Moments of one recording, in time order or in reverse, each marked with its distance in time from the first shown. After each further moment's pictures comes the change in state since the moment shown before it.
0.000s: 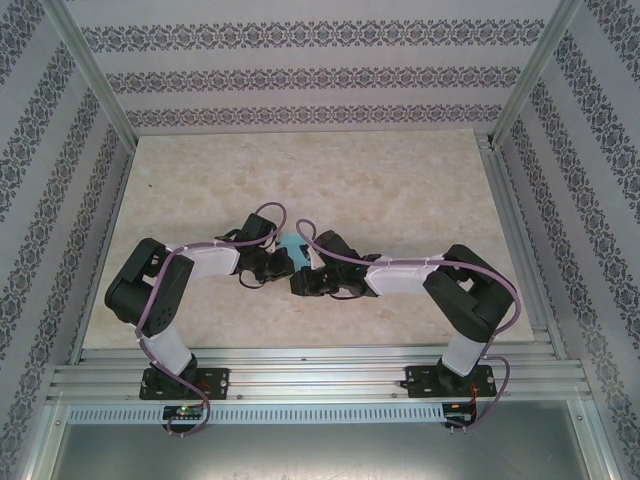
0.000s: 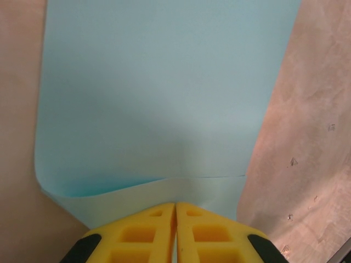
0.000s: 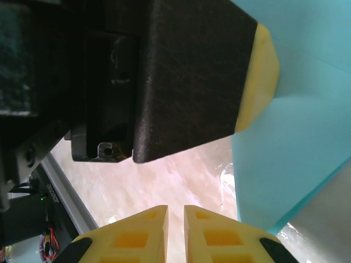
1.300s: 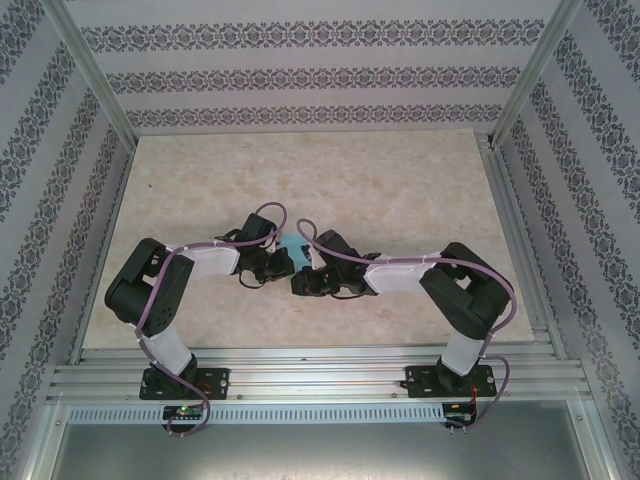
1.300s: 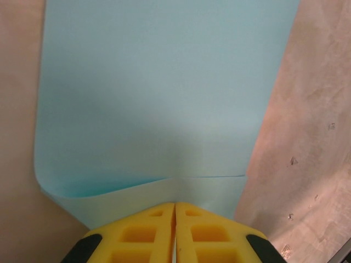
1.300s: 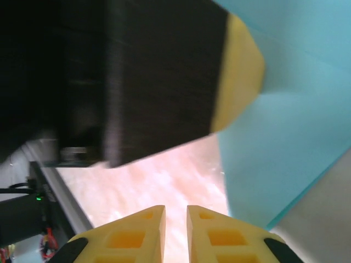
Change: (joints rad) left arm 0.000 0.000 0.001 0.000 0.000 0.008; right arm -0.021 -0.010 0.003 -0.014 -0.022 -0.002
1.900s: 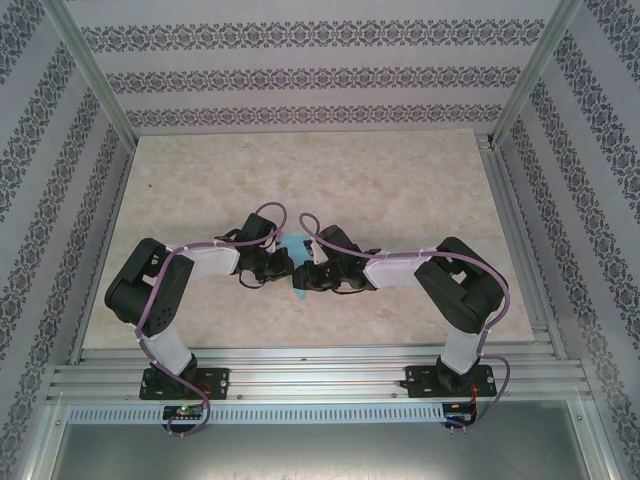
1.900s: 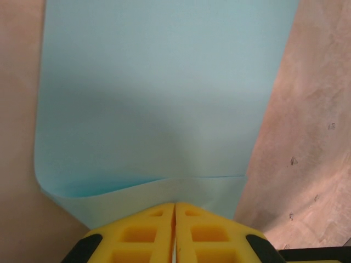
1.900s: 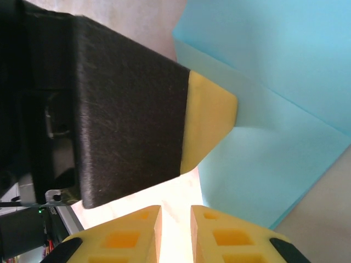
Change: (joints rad) left arm 0.000 0.000 0.000 0.000 0.000 0.000; right arm -0.033 0.078 0.019 0.039 -0.029 0.002
